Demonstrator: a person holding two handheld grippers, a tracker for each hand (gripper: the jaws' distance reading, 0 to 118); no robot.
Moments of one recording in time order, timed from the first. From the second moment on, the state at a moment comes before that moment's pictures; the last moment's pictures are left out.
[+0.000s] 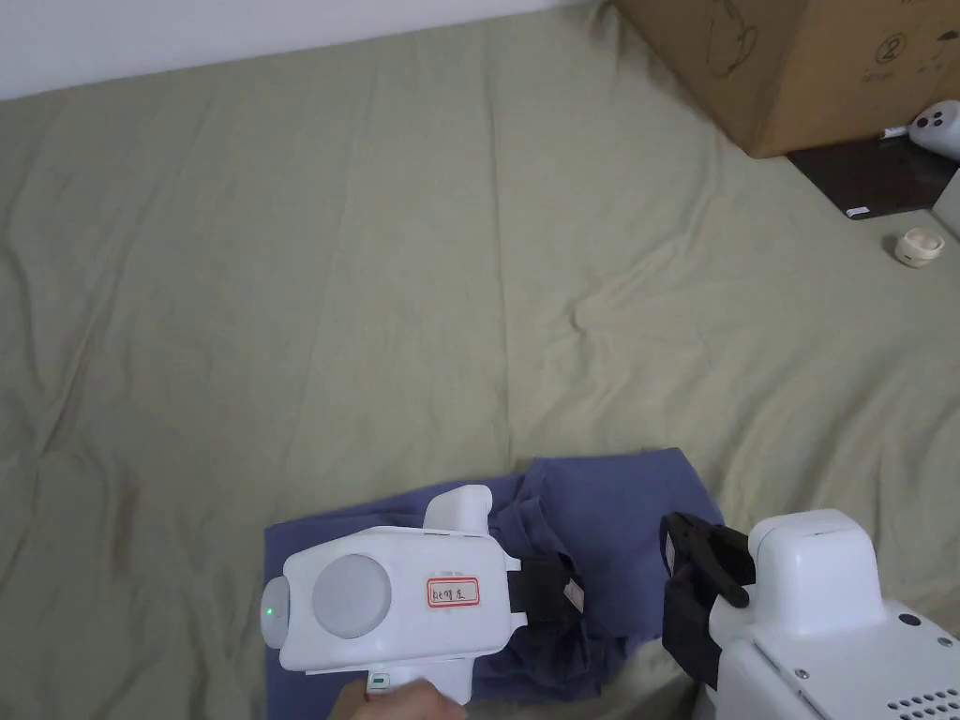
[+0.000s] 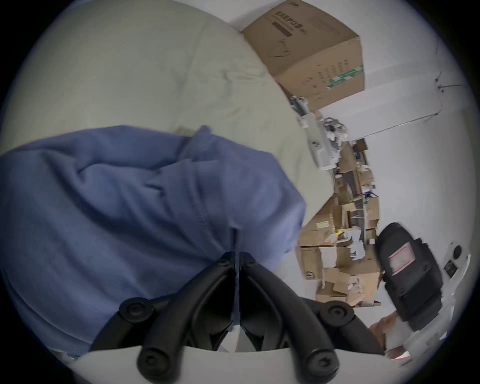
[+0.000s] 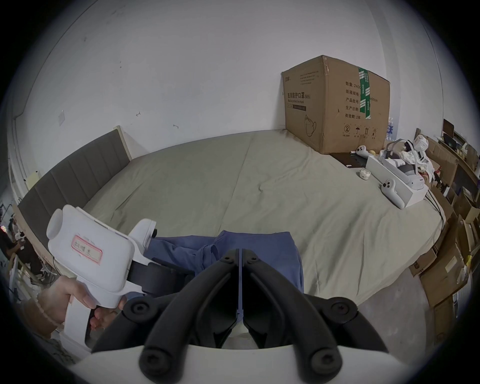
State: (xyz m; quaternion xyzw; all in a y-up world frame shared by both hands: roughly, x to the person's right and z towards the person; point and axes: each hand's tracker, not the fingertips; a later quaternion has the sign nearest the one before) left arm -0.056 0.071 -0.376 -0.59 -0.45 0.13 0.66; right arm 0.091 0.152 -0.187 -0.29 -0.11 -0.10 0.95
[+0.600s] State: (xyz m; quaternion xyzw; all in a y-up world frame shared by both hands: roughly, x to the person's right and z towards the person) left arm -0.304 0.040 -0.423 -0.58 -0.31 0.32 0.68; right arm 0.055 0.170 -0.215 -0.29 -0.08 -0.08 0.95
